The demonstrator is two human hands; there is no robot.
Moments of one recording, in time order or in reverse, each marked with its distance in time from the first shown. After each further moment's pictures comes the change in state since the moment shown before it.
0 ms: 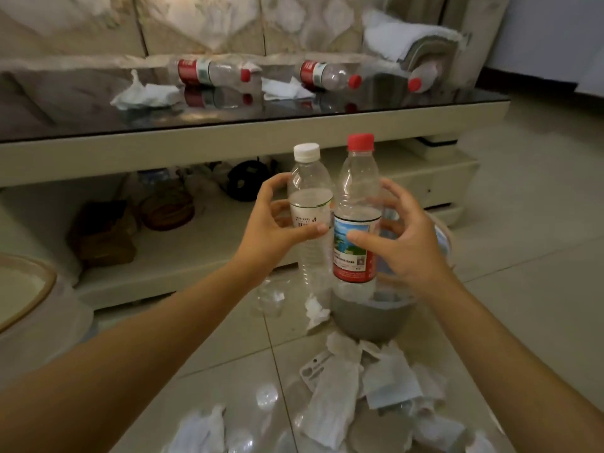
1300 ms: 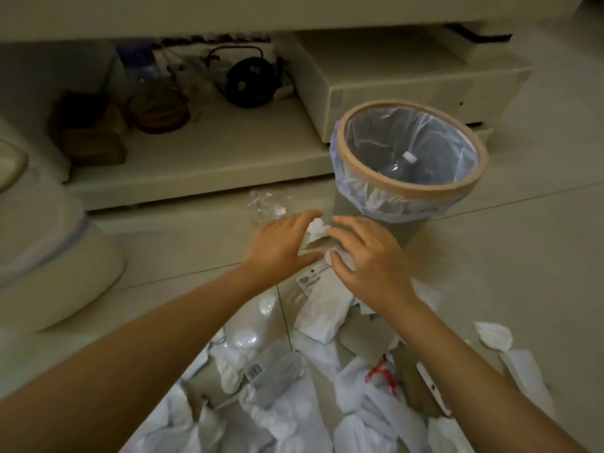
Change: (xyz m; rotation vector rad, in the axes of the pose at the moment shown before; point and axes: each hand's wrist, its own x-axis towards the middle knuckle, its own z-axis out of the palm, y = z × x) left_hand -0.084 -0.151 0.029 0.987 -0.288 0.123; right_hand -0.100 0.126 0.027 -0.905 -0.162 -0.524
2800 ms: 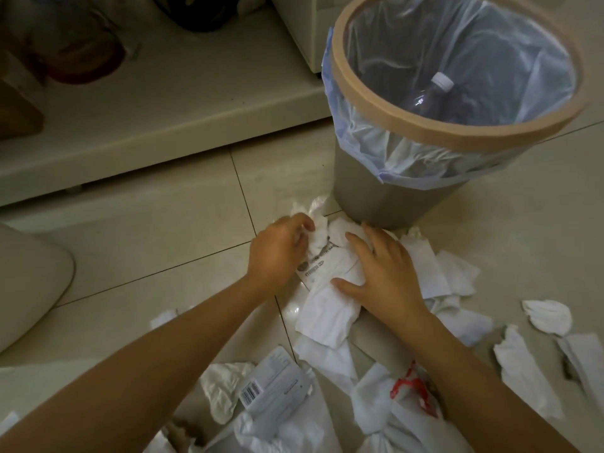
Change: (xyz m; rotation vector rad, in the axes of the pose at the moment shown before) left_hand 0.020 -0.046 0.111 -0.162 -0.025 -0.275; right_hand -0.065 0.061 0.109 -0.084 -0.524 0.471
